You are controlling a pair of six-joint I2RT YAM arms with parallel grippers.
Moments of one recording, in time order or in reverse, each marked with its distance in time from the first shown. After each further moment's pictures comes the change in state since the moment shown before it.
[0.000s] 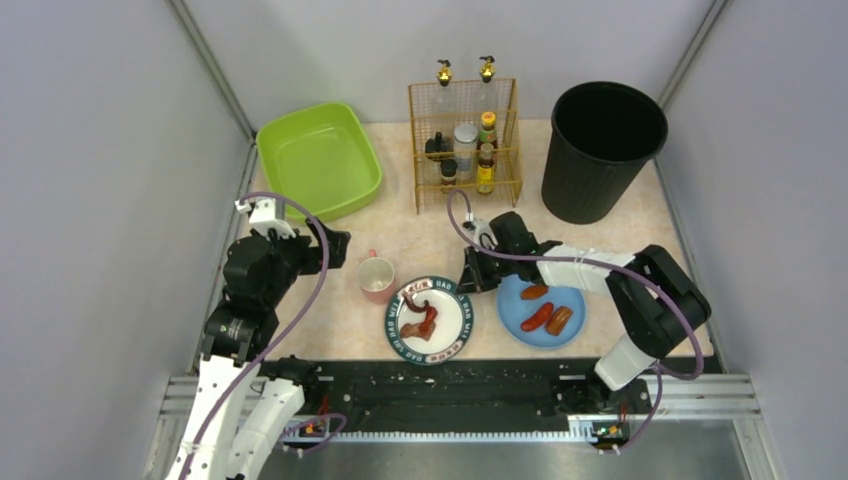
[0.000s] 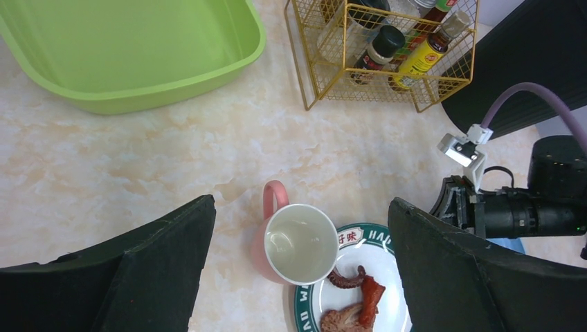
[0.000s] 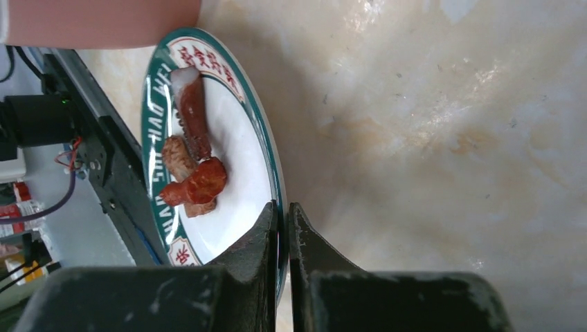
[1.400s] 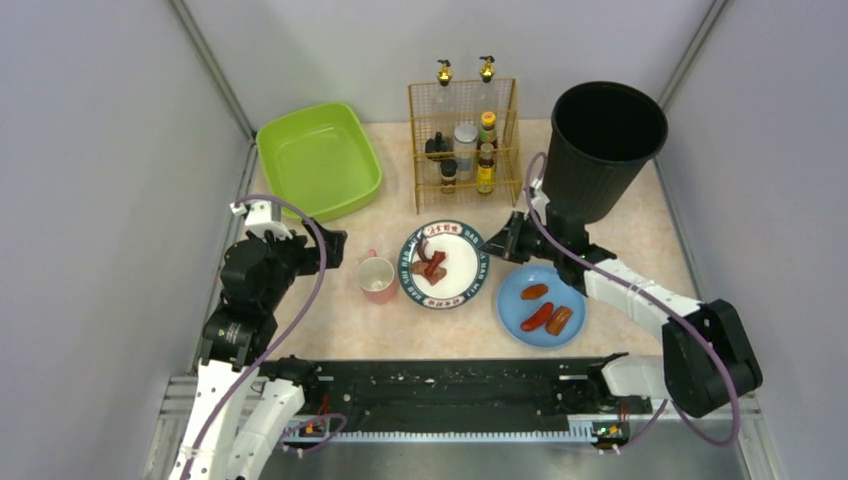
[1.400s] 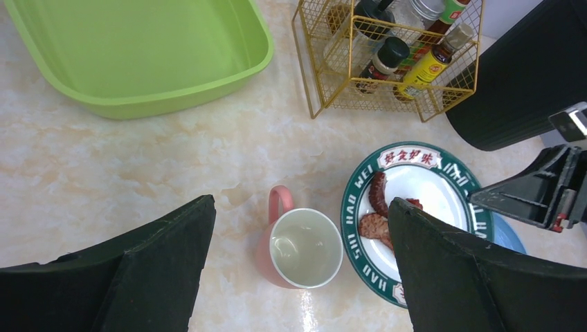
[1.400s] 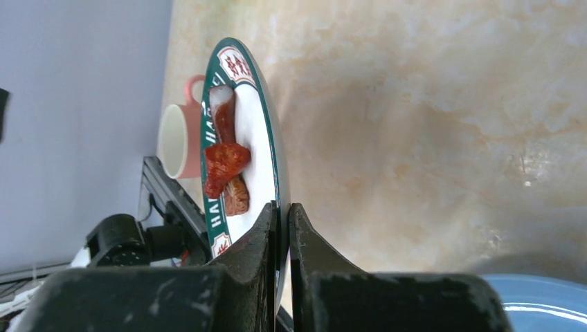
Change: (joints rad) left arm 0.000 -0.023 0.000 -0.001 -0.030 0.000; right arm -0.213 -0.328 -0.135 0.177 0.041 0.339
